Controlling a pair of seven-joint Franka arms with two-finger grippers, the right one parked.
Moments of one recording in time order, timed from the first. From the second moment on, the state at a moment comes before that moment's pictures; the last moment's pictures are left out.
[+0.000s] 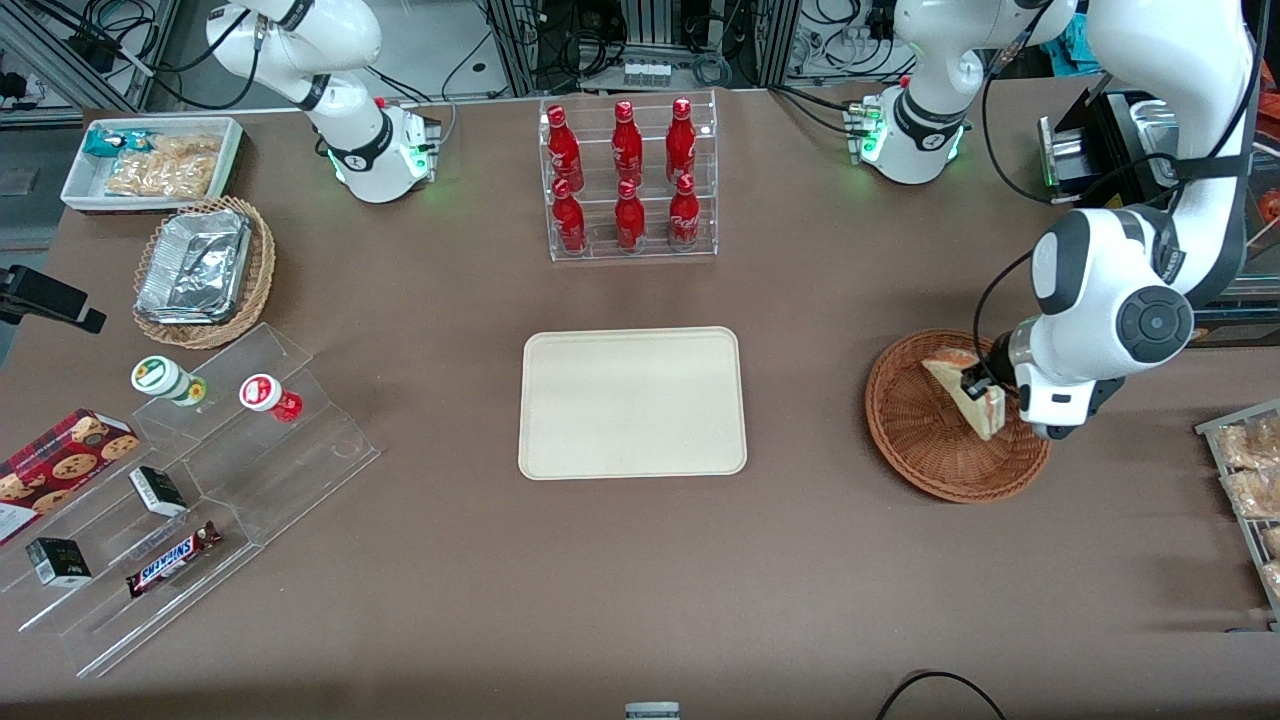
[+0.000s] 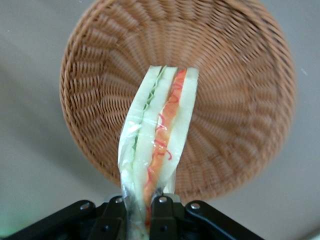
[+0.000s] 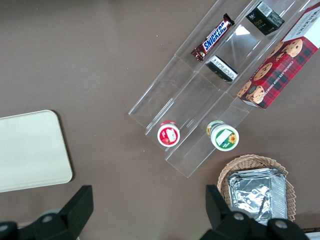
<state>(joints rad) -0.03 0.21 -0.08 -1.98 -0.01 1.94 -0.74</state>
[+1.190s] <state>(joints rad) -0.36 0.66 -0.42 -1.42 0.16 1.91 -0.87</state>
